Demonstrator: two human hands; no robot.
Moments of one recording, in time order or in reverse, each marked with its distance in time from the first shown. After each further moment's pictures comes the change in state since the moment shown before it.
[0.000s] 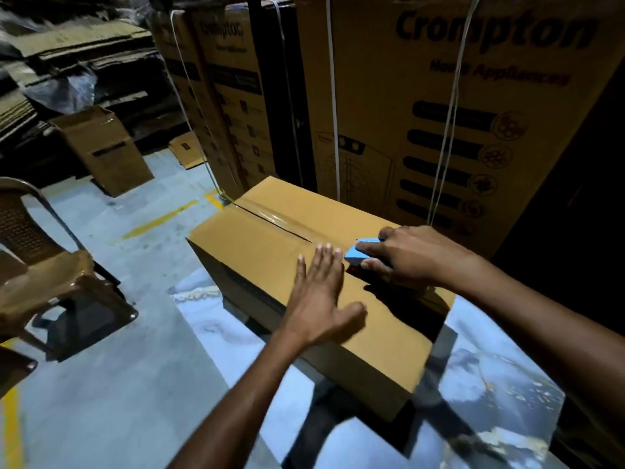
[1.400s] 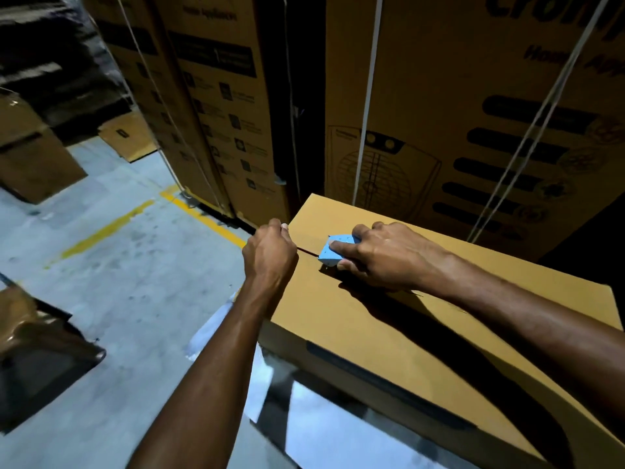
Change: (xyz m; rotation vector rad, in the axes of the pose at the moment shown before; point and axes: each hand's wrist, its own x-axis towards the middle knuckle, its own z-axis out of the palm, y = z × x) left_hand 0.167 -0.288 -0.071 -0.095 0.338 -0.335; right_hand 0.249 -0.091 -0.011 -0.050 -0.013 0.038
